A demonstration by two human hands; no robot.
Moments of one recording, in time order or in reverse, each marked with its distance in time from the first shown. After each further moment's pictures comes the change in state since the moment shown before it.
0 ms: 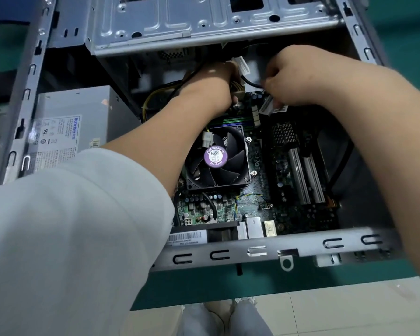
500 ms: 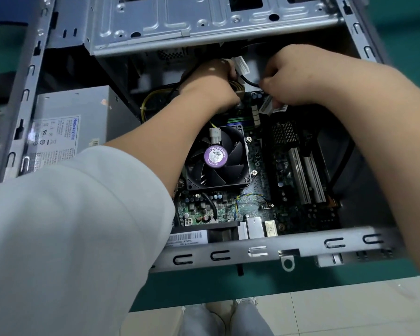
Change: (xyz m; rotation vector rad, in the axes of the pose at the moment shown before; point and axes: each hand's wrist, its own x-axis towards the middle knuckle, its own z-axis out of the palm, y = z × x) left_hand 0.006 0.003 0.000 -0.045 -0.003 -0.084; right_hand -0.001 -0.002 -0.001 -0.020 -0.018 -0.006
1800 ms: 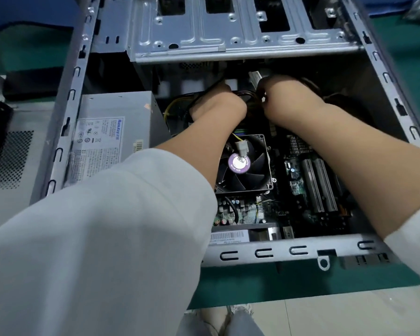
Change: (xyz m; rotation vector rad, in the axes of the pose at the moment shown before) left_hand -0.014 -0.005 -0.004 -0.076 -0.016 -0.357; right_hand 0.039 -0.013 0.041 -0.158 0.164 -0.143
